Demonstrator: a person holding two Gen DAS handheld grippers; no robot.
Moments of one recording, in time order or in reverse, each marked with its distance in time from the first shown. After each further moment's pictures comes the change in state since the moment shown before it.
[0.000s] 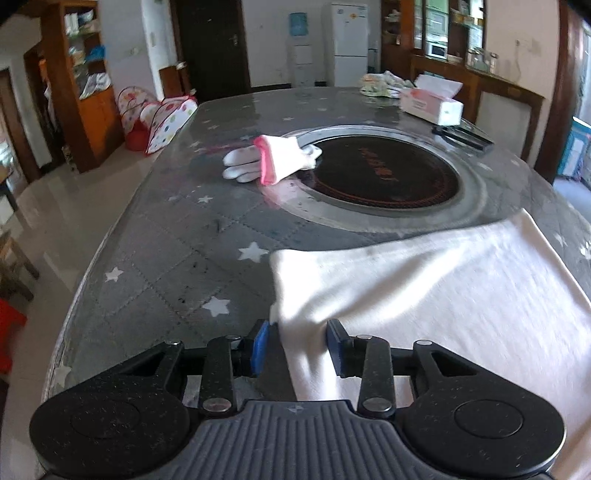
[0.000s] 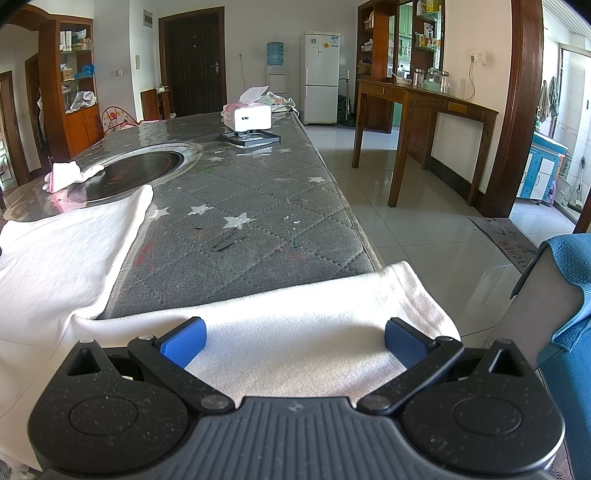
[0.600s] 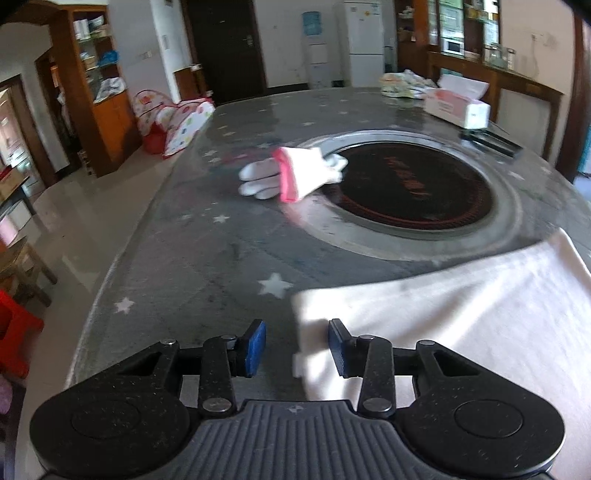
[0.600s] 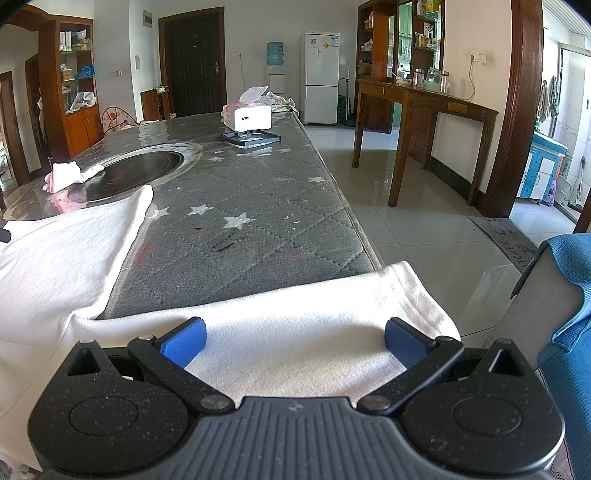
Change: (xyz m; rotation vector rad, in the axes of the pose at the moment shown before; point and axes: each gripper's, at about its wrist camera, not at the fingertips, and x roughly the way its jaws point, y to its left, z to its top) left arm 0.024 0.006 0.024 -0.007 0.002 0.078; right arm 0.000 0.000 0.000 0.000 0.000 0.000
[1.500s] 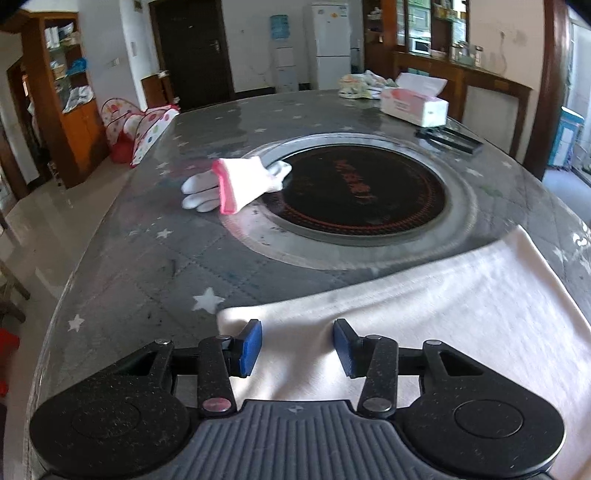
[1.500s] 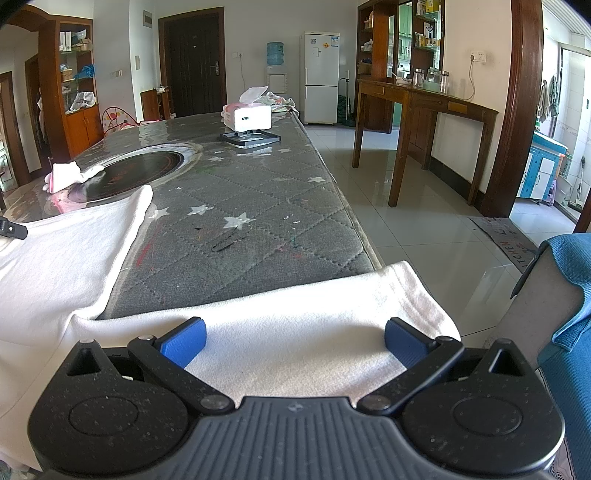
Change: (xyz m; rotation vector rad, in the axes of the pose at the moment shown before) left arm 0.002 -0.031 0.006 0.044 -0.016 -0.107; right arm 0.000 0.000 0.000 0.000 0.000 0.000
